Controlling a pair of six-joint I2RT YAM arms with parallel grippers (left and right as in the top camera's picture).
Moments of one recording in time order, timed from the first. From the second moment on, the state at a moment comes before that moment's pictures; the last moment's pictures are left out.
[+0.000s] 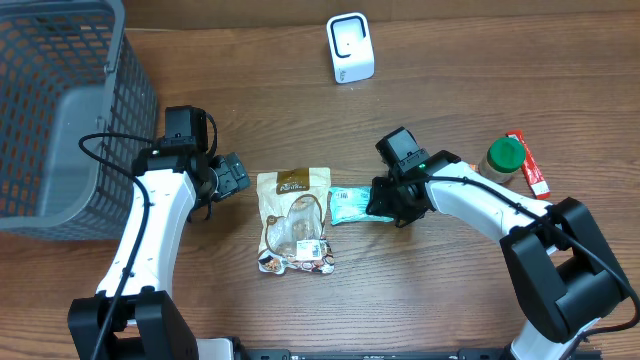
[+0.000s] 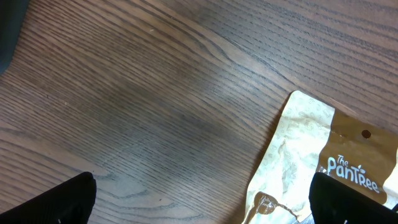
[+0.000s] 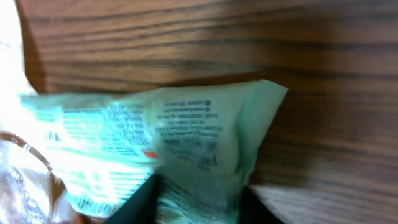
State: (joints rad) left arm 0.08 1.54 1.12 -0.91 -0.09 -0.43; right arm 0.55 1.87 1.11 -0.58 -0.23 0.65
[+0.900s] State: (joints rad) left arm 0.08 1.54 1.12 -0.91 -0.09 -0.43; right arm 0.37 1.31 1.10 -0.69 -0.44 0.29
